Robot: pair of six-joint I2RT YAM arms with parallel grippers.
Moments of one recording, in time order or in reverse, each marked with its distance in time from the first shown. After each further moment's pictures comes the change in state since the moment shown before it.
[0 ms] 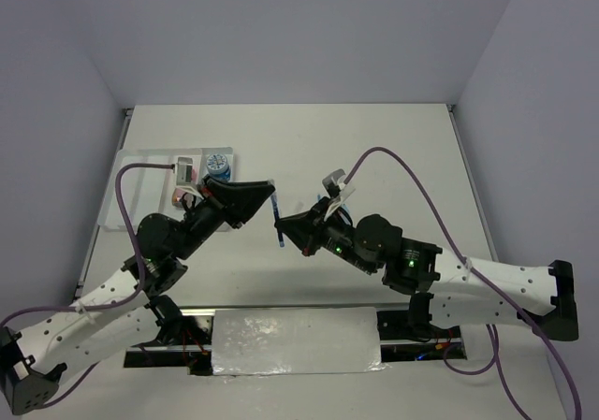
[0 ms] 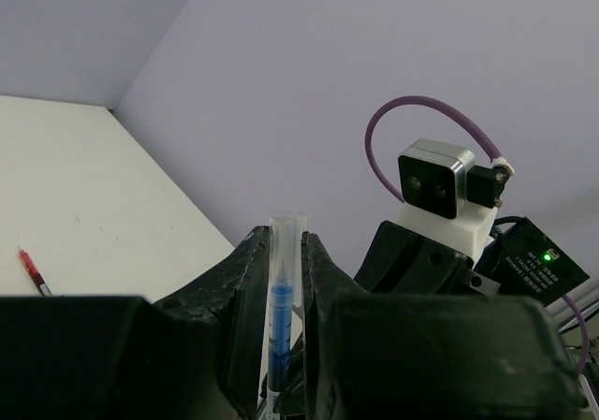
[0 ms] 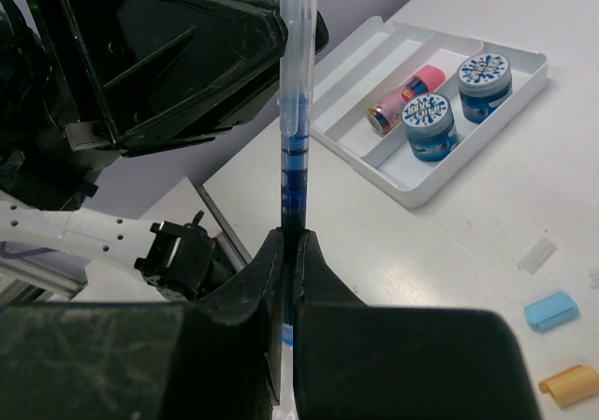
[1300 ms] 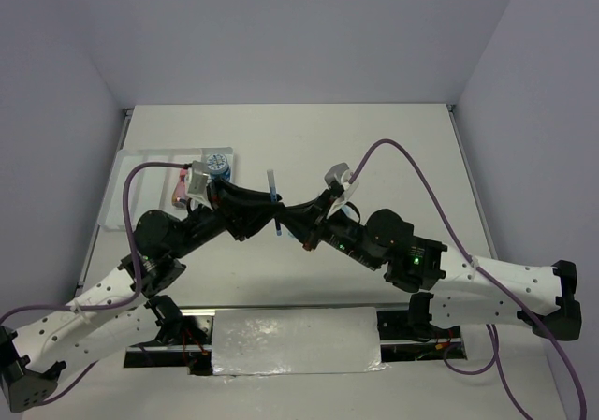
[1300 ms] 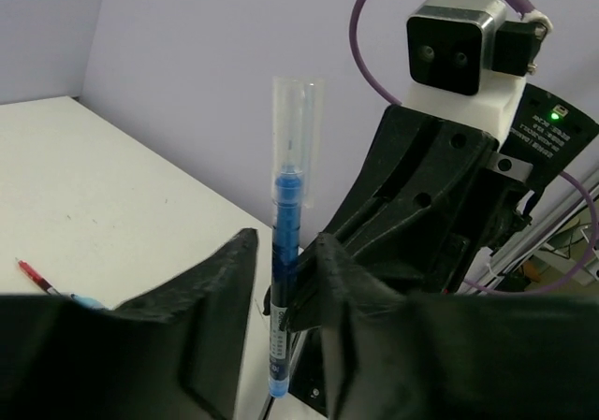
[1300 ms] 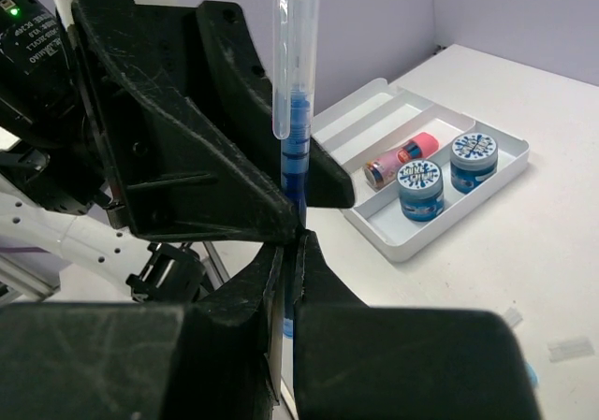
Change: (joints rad) left arm -0.023 0.002 0.059 -0.070 0.195 0.186; right arm 0.005 0.000 0.066 0.051 -0.040 -0.182
